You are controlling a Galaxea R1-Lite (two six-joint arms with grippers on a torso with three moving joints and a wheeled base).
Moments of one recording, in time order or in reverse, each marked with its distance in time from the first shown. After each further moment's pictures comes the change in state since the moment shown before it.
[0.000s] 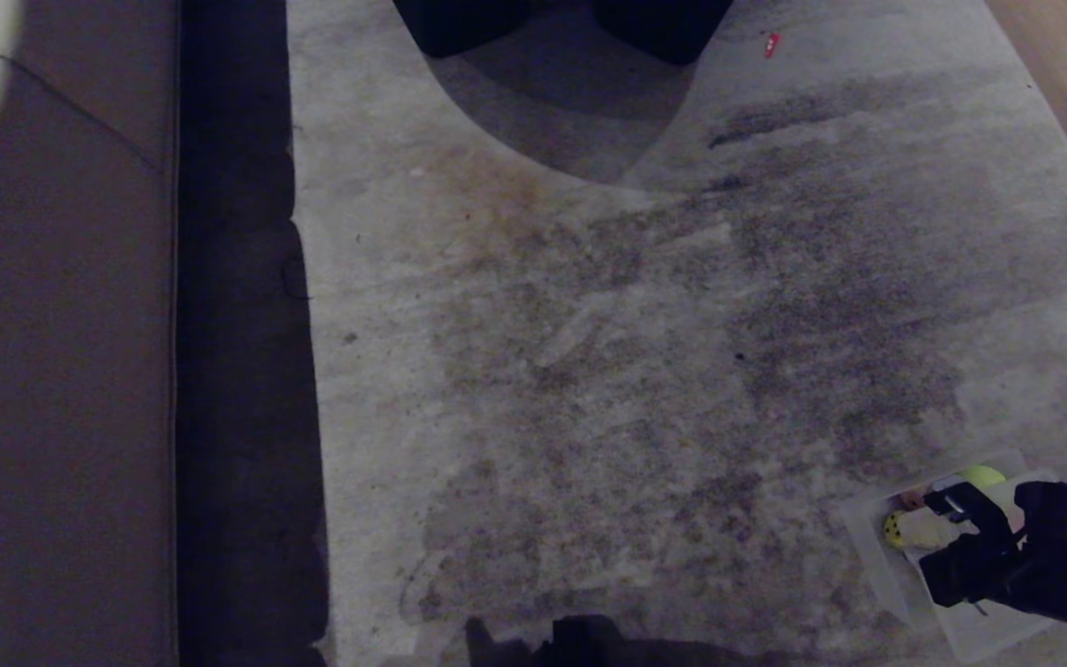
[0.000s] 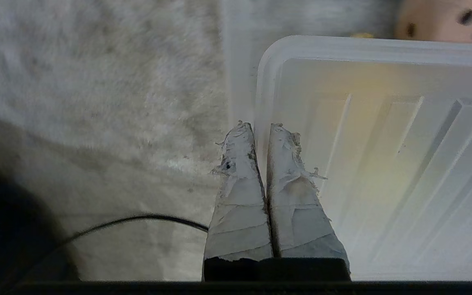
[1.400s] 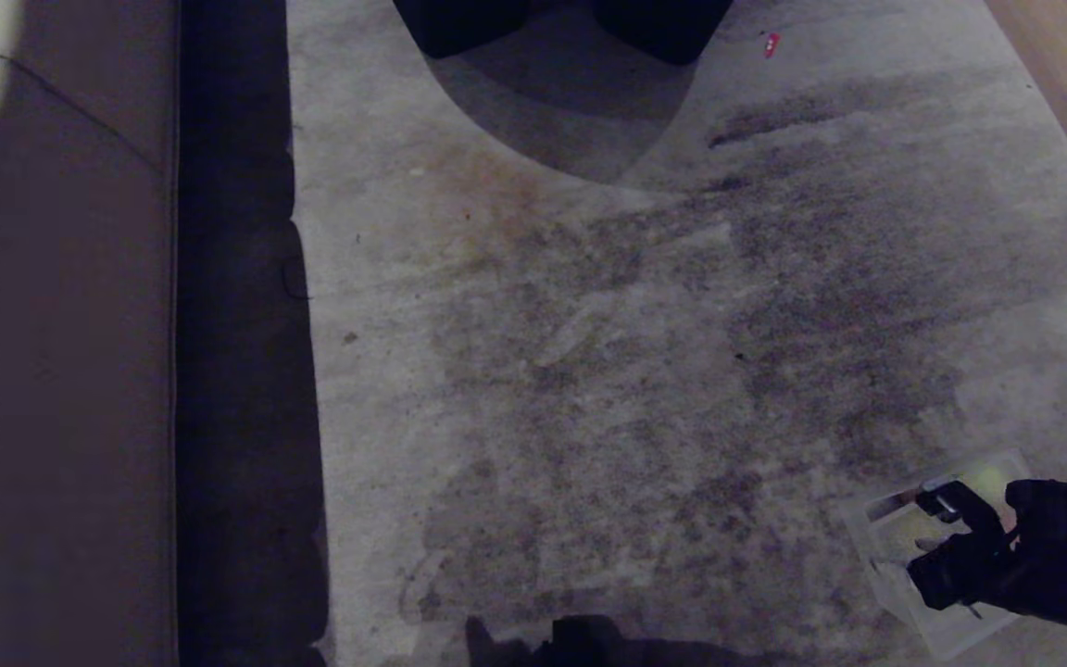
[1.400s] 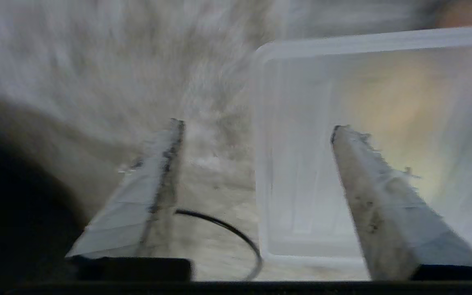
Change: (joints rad) left arm 0.000 0.000 0.000 0.000 -0.001 0.000; right arm 0.039 -0.057 0.058 -0.005 0.001 0.059
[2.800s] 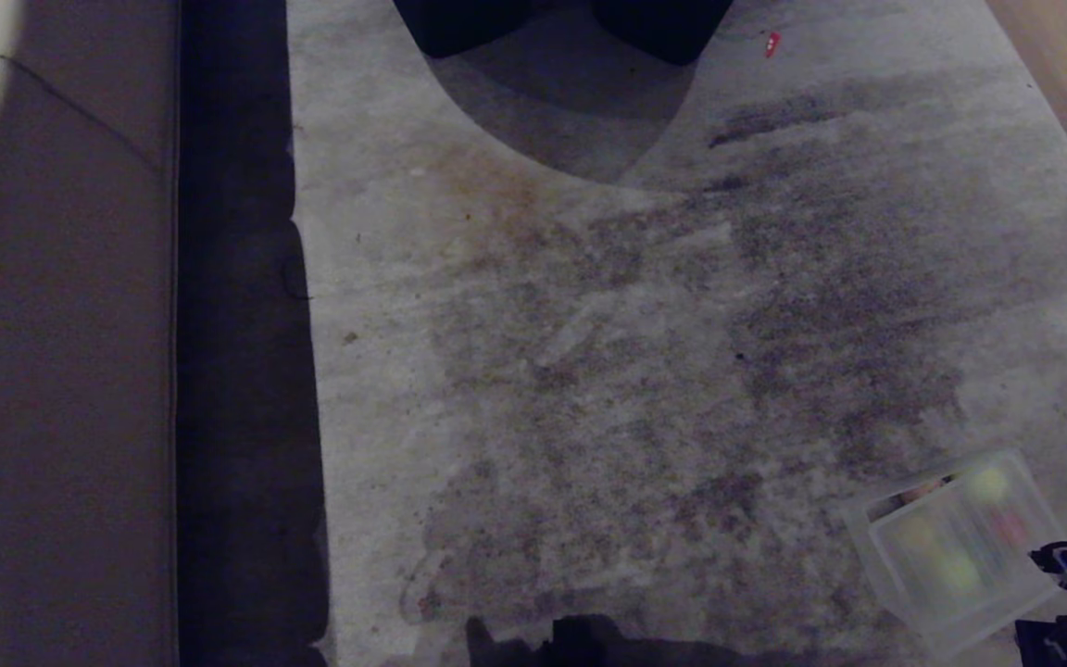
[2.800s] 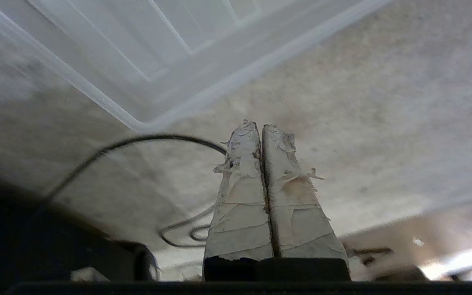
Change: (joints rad) left arm 0.000 0.000 0.000 0.000 0.000 0.000; right arm -0.328 0.075 0.072 0.011 -0.172 0.079
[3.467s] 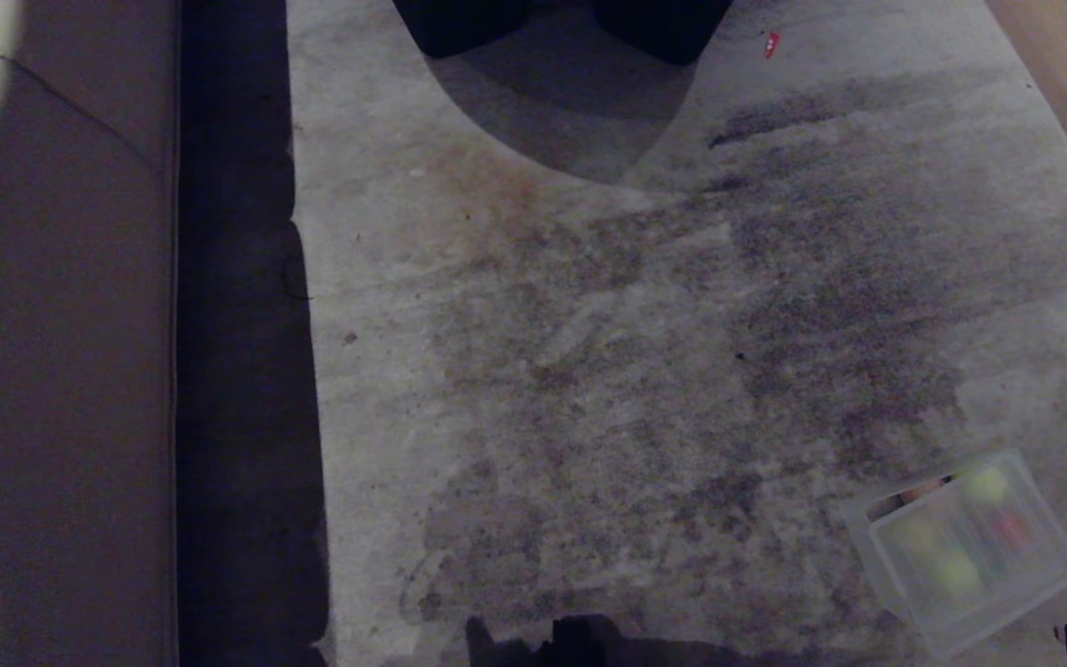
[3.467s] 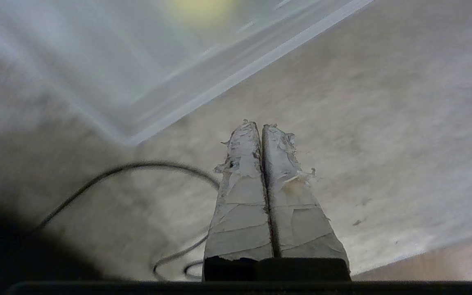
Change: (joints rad) left arm 0.000 0.000 0.000 0.000 0.000 0.000; right arm -0.150 -0.019 0.076 -0.167 0.174 -0.072
